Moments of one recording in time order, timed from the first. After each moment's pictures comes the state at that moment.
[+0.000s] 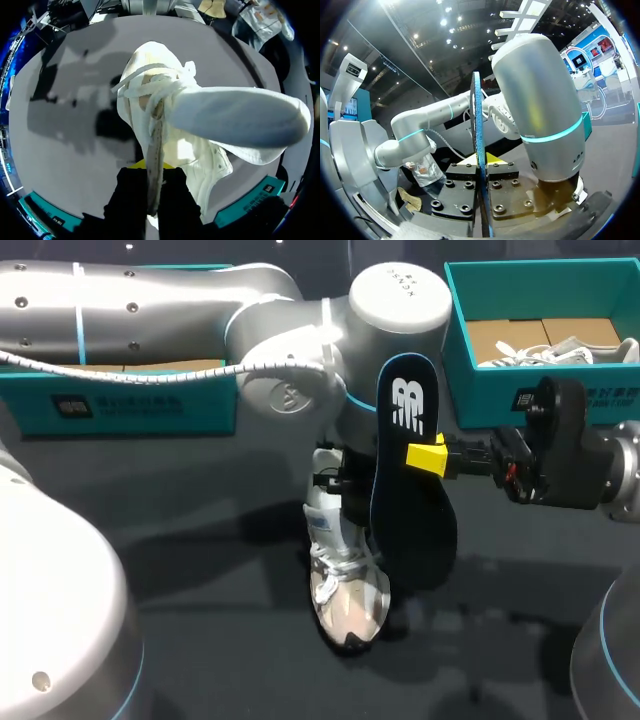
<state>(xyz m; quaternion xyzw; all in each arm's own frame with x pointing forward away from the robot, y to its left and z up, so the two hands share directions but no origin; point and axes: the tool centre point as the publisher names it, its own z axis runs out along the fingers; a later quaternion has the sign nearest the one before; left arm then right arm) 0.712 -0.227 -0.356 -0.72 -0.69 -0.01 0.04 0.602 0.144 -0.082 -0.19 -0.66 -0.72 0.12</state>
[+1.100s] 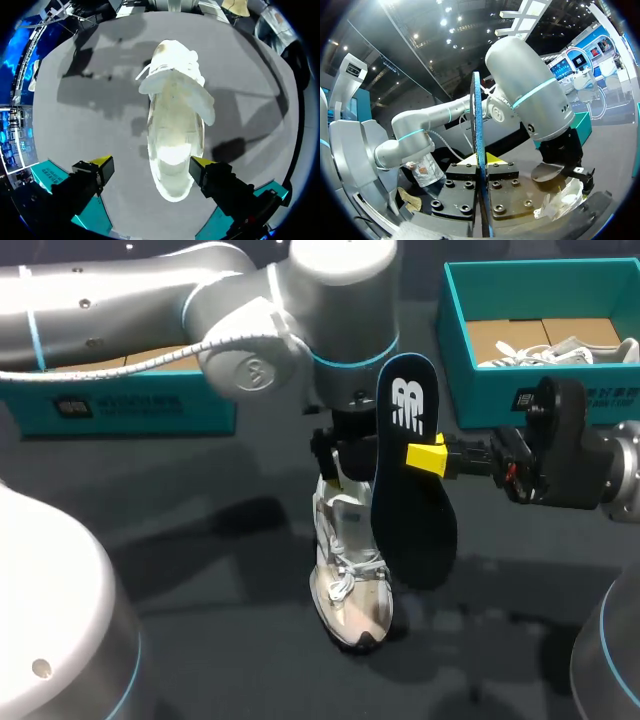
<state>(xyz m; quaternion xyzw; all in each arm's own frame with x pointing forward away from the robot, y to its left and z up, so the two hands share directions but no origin) 0.760 -0.238 -0.305 -0.68 -0.73 0.04 -0.06 0.602 0.144 -0.082 -0.19 -0.66 -0.72 0.12</state>
